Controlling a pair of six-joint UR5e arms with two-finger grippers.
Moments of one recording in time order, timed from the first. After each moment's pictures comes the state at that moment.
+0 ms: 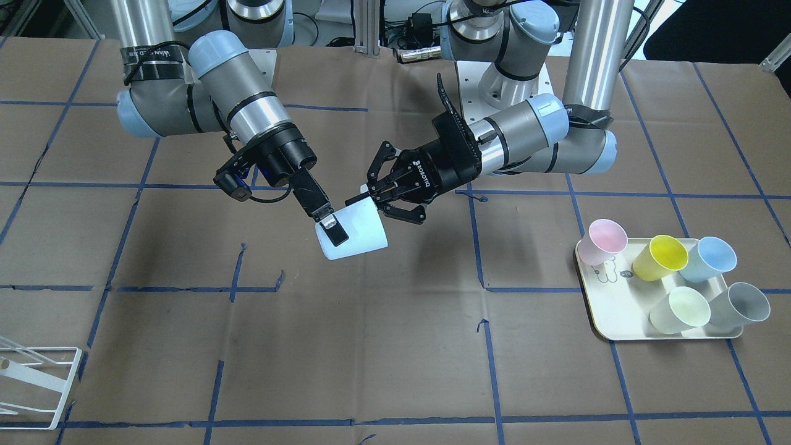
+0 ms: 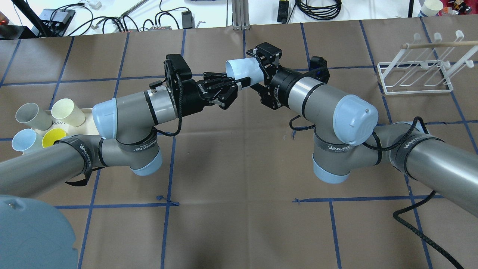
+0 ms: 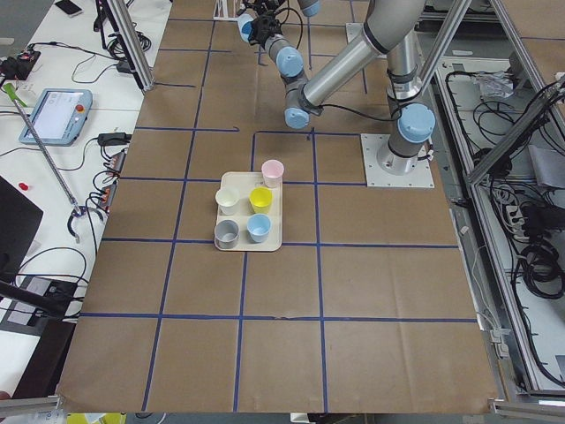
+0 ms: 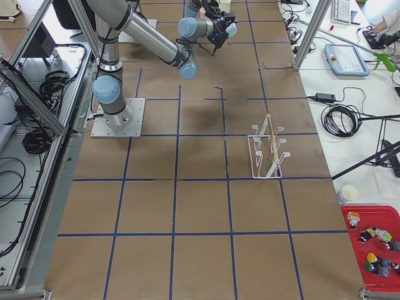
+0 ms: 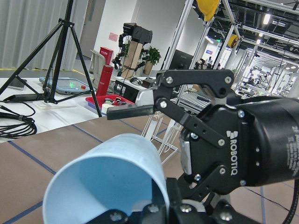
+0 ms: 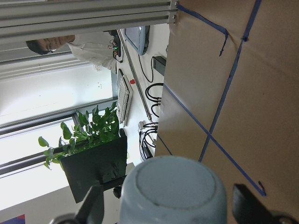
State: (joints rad) left arm -1.59 -1.97 -2.11 0.53 0.45 0.04; right arm 1.73 -1.29 2.13 -3.52 -1.11 1.58
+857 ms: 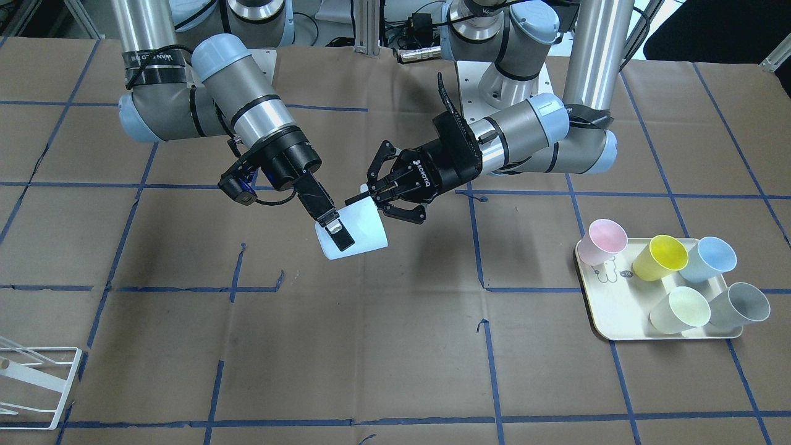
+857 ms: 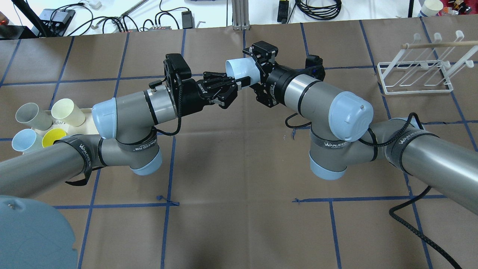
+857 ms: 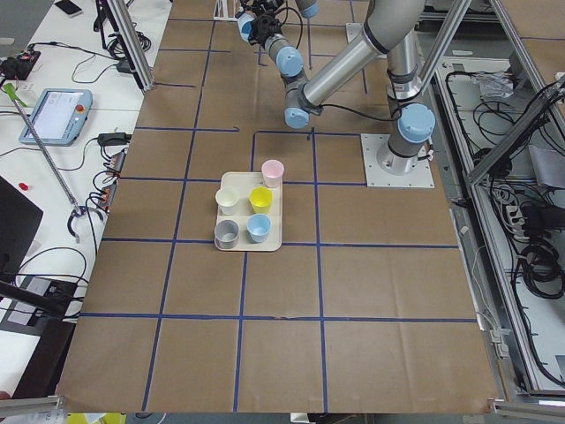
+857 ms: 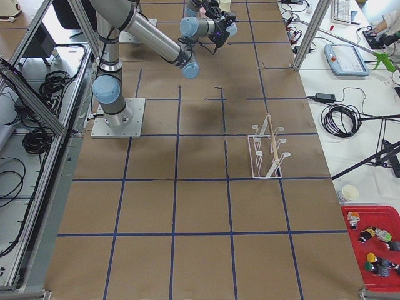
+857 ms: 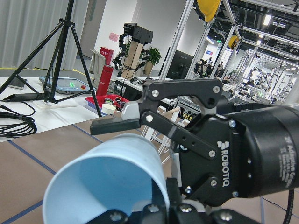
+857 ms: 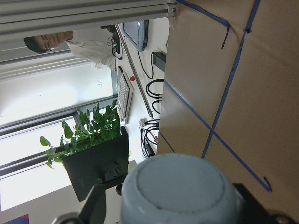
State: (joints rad) left arm -1.59 -1.97 -2.10 0.53 0.45 0.02; right arm 1.74 -1.28 2.10 -3.52 -1.11 1.61
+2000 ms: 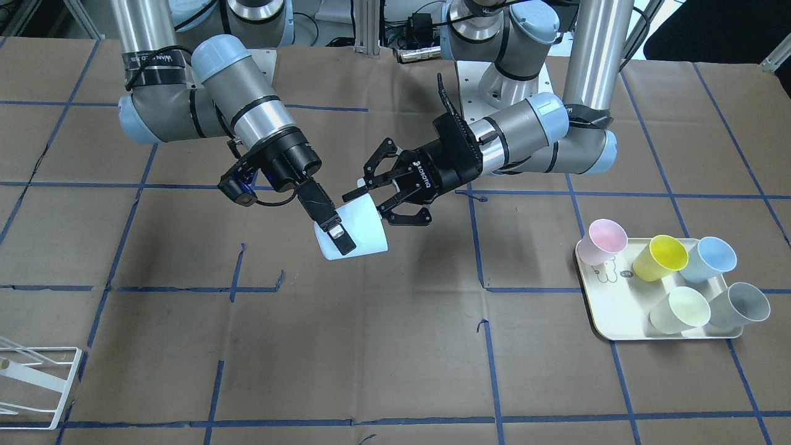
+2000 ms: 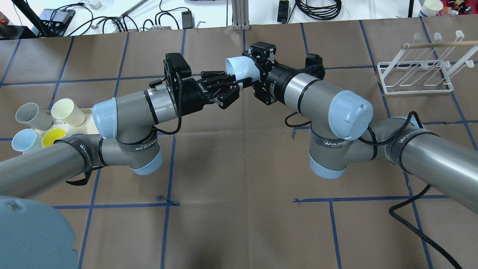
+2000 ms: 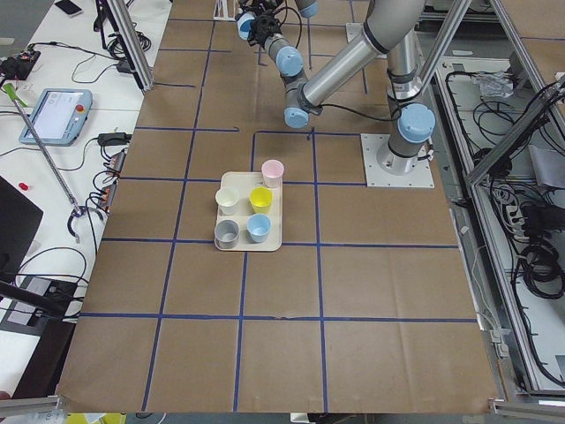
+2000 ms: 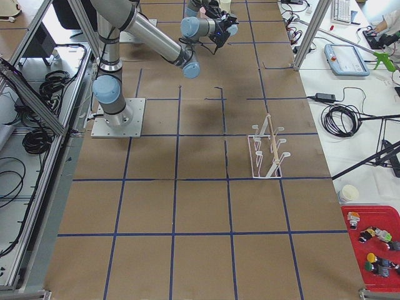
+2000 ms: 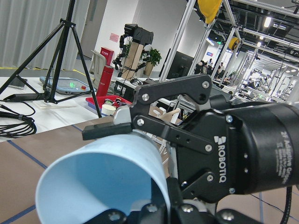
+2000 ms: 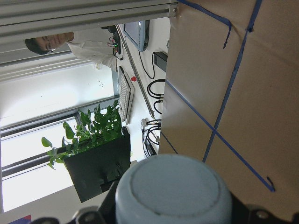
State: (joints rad) left arm -1.59 -1.97 -2.10 0.53 0.47 -0.01; right arm 1.74 -1.28 2.10 -3.52 -1.11 1.62
